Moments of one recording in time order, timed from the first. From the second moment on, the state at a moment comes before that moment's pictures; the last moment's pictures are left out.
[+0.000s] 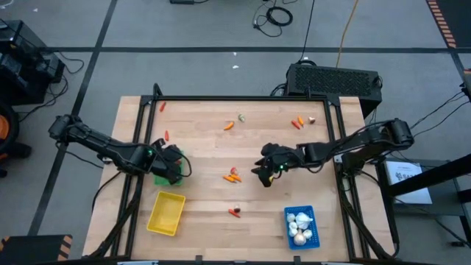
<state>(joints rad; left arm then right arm) -0.32 1.02 0.61 -0.87 -0.48 -0.70 0.11 1.42 0.75 0.02 0.10 0.70</state>
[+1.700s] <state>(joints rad) -0.20 1.15 0.59 -0.18 -0.48 0.06 0.04 1.43 0.69 -0.79 0.15 1.02</state>
